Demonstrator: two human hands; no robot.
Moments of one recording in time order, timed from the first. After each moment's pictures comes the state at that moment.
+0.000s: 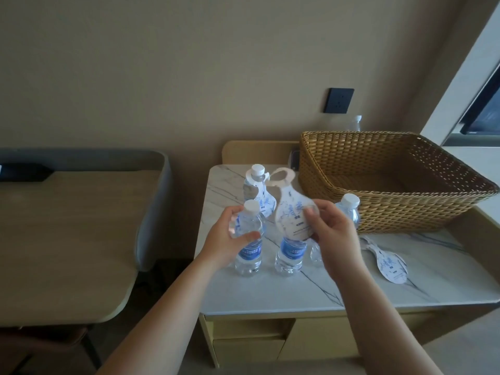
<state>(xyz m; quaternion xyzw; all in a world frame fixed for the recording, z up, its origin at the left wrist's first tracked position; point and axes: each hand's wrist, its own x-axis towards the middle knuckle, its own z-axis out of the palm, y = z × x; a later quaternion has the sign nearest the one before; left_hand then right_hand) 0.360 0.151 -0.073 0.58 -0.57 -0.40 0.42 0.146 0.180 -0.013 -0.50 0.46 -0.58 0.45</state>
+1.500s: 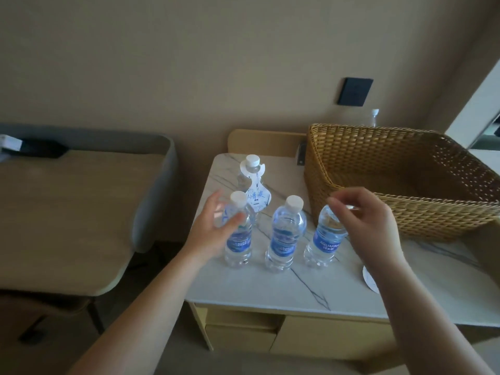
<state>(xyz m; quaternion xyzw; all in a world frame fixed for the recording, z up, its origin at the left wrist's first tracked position) 0.342 0.164 -0.061 0.61 -0.52 -0.36 0.48 0.076 0.165 0.016 -0.62 0.55 -0.50 0.25</state>
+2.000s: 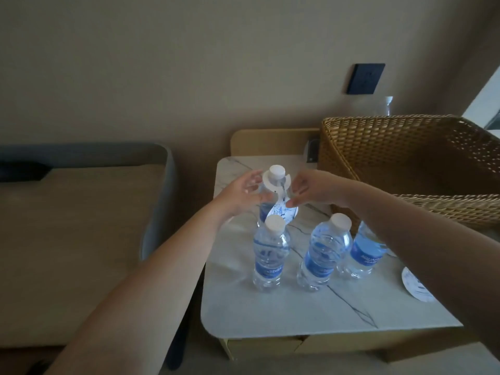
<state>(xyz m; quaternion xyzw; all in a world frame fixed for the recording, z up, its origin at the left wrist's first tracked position) 0.385 0.013 -0.055 0.50 -0.58 -0.53 0.36 0.174 0.003 0.002 -0.74 0.59 -0.05 0.31</state>
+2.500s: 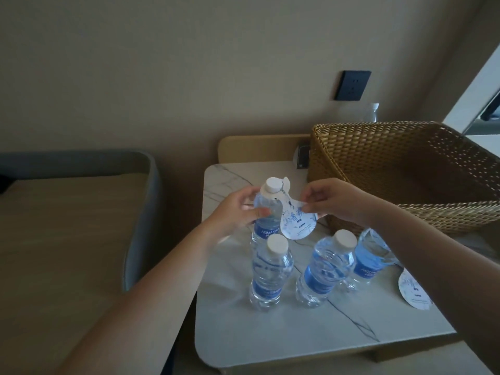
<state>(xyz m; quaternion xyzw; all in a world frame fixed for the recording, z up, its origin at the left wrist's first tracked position) 0.384 0.009 -0.061 0.44 -0.58 -0.57 0.37 0.143 0.013 0.008 -0.72 0.53 -0.17 0.41</state>
